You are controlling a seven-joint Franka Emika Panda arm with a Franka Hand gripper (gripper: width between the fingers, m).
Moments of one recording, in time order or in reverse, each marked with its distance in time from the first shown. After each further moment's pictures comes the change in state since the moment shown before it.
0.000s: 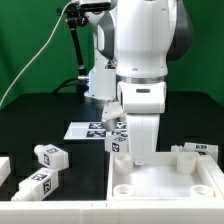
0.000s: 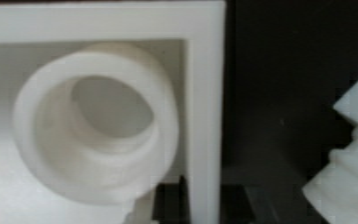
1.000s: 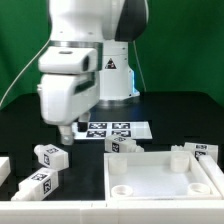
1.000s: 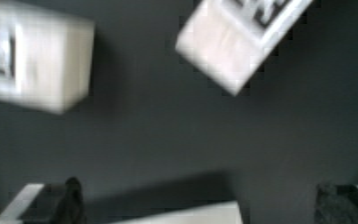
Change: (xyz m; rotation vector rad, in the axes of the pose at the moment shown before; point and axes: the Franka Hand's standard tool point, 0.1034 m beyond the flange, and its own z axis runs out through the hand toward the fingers) arm -0.122 0.006 -0.052 -0.119 -0.022 0.245
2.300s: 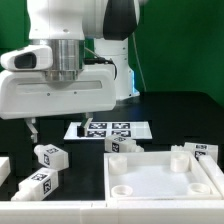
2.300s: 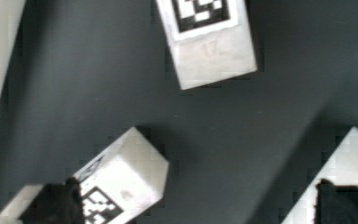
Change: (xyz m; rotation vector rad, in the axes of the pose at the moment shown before) arm -0.012 0.022 0.000 0.024 0.003 0.838
